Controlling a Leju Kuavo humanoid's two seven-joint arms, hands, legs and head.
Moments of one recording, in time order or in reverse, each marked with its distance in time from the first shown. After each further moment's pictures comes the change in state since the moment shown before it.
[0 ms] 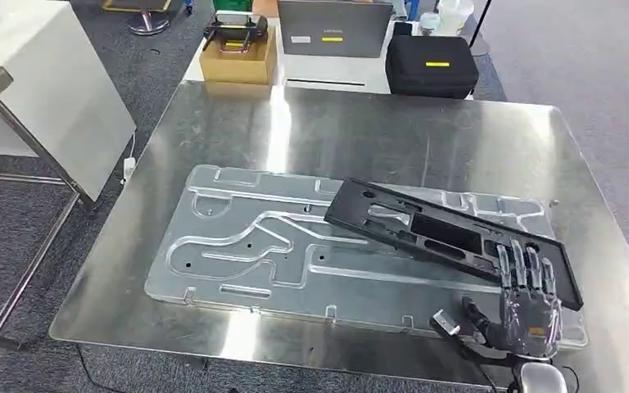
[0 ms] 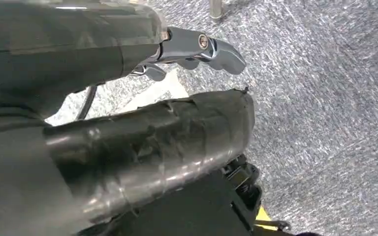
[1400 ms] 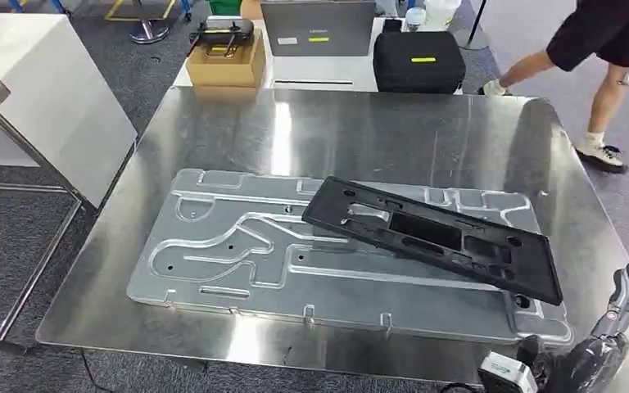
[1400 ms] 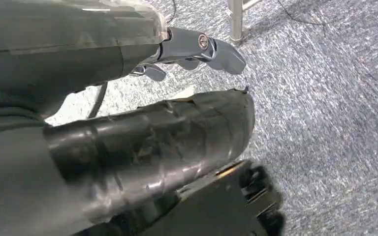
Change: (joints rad) left arm 0.018 0.000 0.039 0.000 0.031 0.127 0.018; right arm 0.205 0.302 -0.059 -0.540 -0.959 -0.003 -0.646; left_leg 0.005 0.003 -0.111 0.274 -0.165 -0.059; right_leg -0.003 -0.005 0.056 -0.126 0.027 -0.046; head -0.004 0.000
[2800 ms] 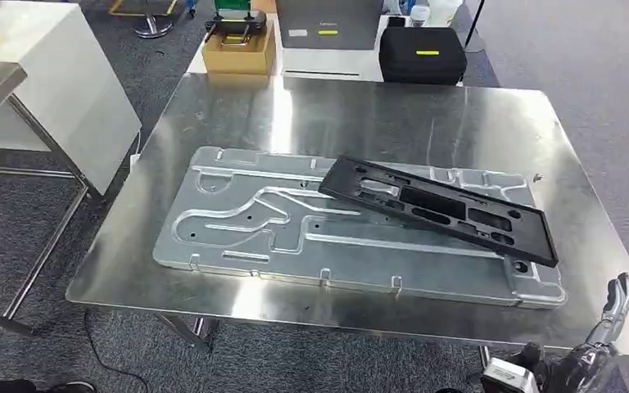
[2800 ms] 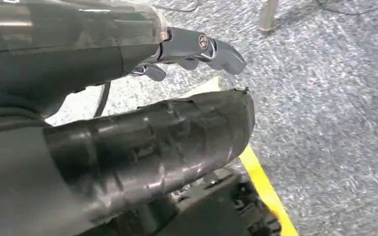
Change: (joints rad) left arm 0.003 0.000 0.005 0.000 0.008 -0.001 0.007; right arm 0.036 0.032 0.009 0.011 -0.080 0.000 -0.014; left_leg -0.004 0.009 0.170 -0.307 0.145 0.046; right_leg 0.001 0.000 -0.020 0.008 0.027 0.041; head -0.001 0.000
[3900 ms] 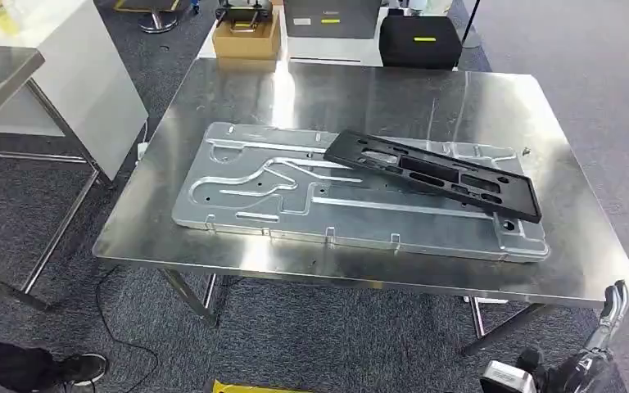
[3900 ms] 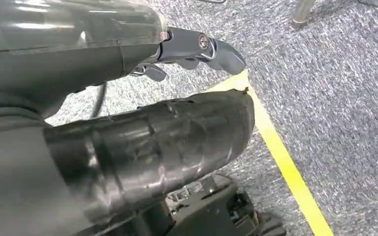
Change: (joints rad) left arm -0.005 0.000 0.004 0.000 -0.003 0.011 0.002; right arm 0.011 0.014 -0.010 0.017 -0.010 0.000 -0.006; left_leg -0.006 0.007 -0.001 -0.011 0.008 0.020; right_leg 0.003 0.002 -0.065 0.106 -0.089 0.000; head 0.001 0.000
